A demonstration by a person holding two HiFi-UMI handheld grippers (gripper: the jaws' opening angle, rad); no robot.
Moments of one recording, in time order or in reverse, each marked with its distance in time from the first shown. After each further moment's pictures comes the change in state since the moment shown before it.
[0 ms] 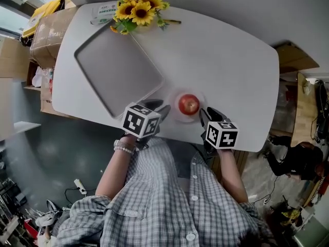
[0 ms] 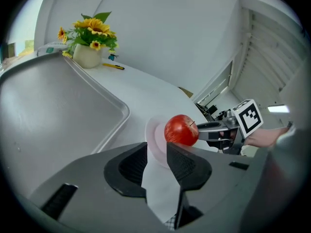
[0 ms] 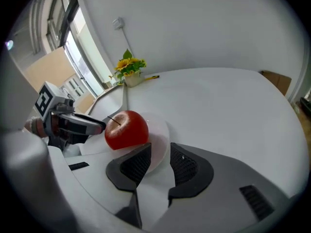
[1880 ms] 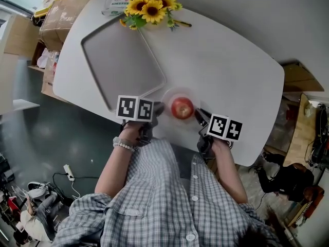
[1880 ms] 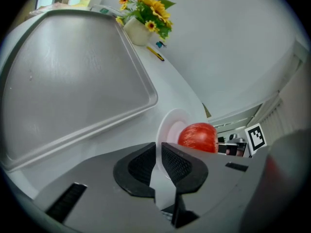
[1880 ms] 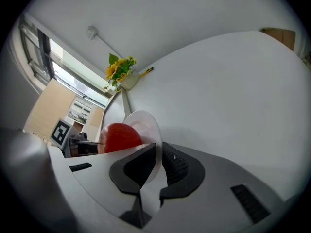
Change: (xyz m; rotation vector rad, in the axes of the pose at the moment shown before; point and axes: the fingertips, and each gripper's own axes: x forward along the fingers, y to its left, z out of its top) left arm 0.009 0.017 -0.008 -0.525 -0.001 0.037; right arm 0.013 0.011 0.023 0.270 0.158 0.201
